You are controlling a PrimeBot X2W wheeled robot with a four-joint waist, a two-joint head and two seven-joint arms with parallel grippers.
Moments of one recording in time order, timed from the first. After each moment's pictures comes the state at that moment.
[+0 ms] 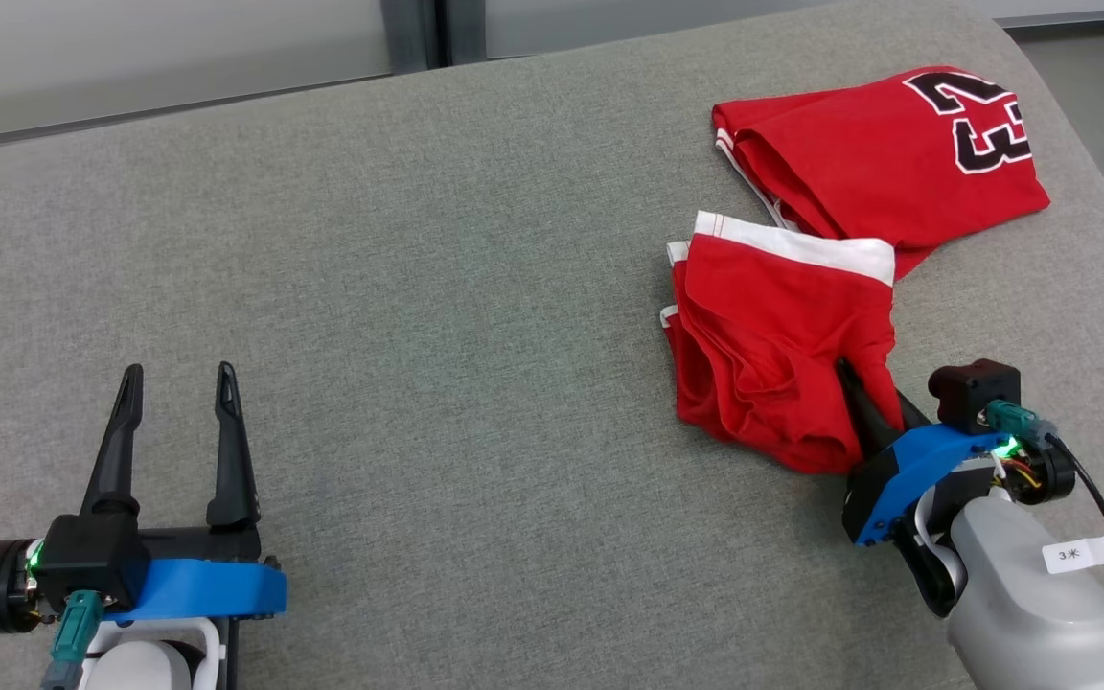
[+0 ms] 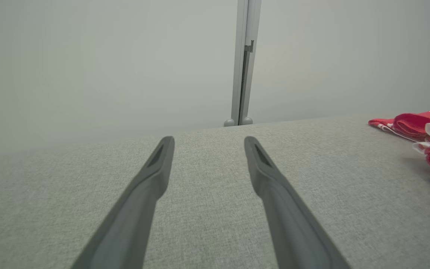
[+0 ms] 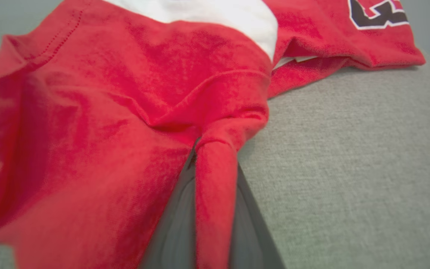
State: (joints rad) left arm -0.10 0.08 0.06 0.10 -0.03 -0.09 -0.26; right arm -0.60 -0.20 0.31 0.94 0.37 0.13 -0.26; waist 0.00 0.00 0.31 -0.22
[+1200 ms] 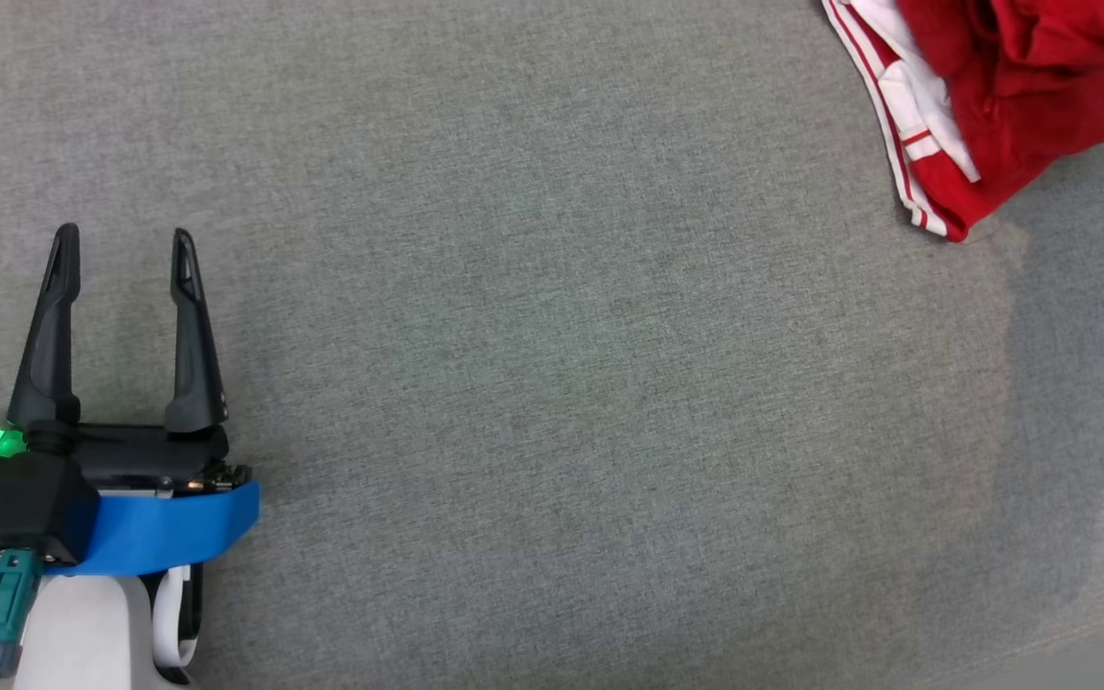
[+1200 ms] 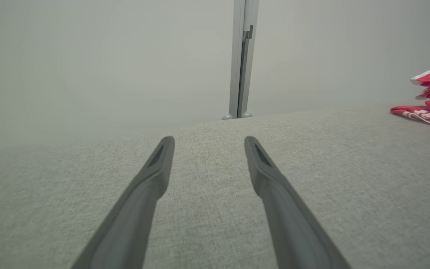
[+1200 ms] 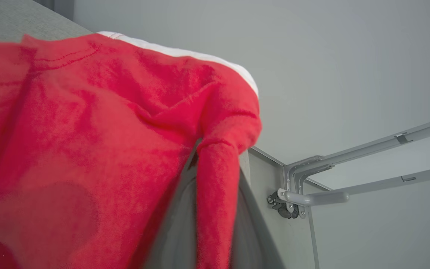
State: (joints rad) left arm -0.21 0.12 0.05 -0.08 -0.01 -0.10 -0.26; right arm -1.23 -0.60 0.61 1.06 0.28 0.13 -0.19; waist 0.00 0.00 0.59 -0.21
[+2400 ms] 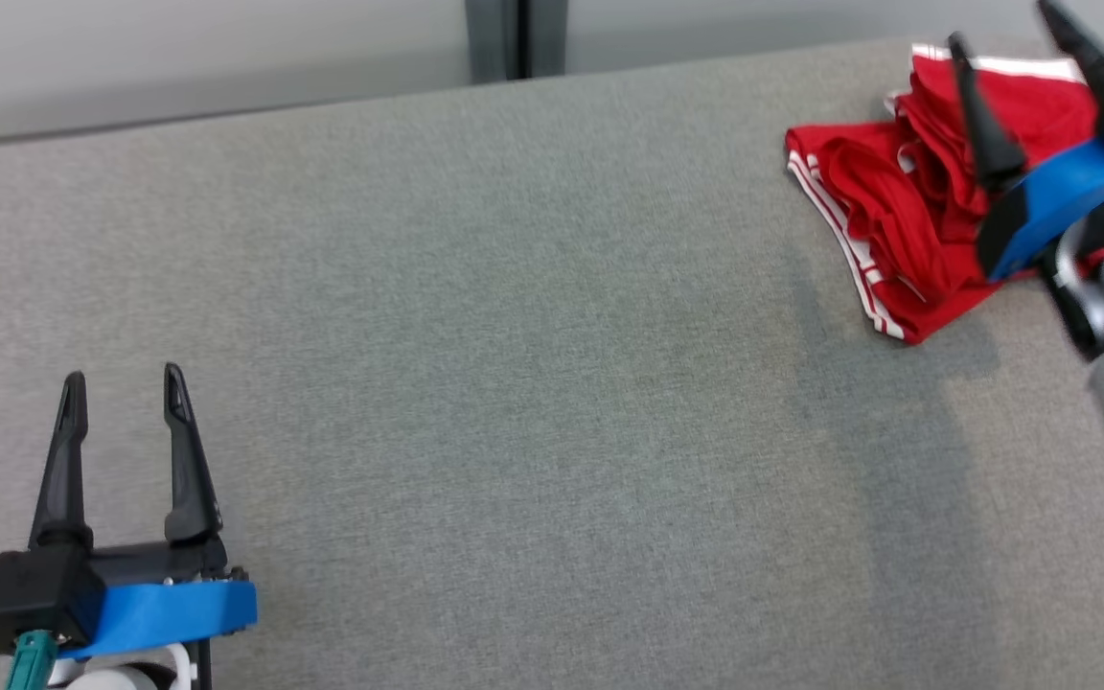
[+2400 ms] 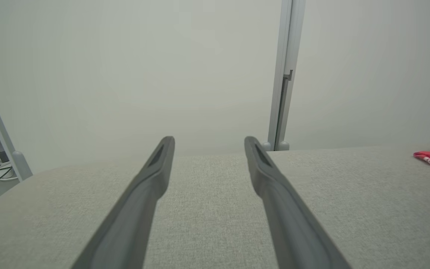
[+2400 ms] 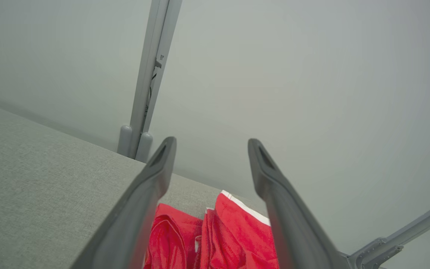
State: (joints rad) left arm -0.05 0.08 0.10 -0.02 -0.05 -0.06 -0.26; right arm -0.99 -0.41 0.37 0.86 0.19 0.13 -0.26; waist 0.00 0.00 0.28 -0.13
